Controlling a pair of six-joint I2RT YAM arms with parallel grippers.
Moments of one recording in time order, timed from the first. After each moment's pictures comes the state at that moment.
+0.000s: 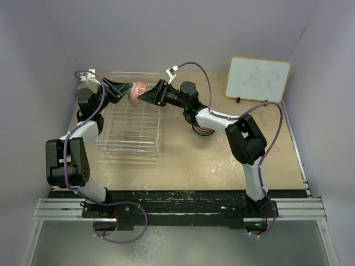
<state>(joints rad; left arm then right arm) 0.11 1.59 0.90 0.72 0.62 -1.02 0.65 2.09 1.50 0.67 -0.52 1.00</state>
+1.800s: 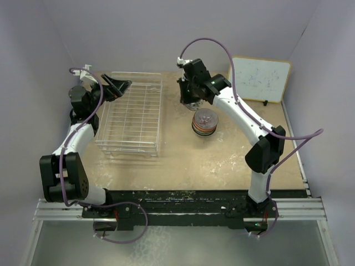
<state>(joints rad) 0.12 1.43 0.92 0.57 0.62 -0.78 0.62 1.89 1.98 -0.80 0.00 0.27</state>
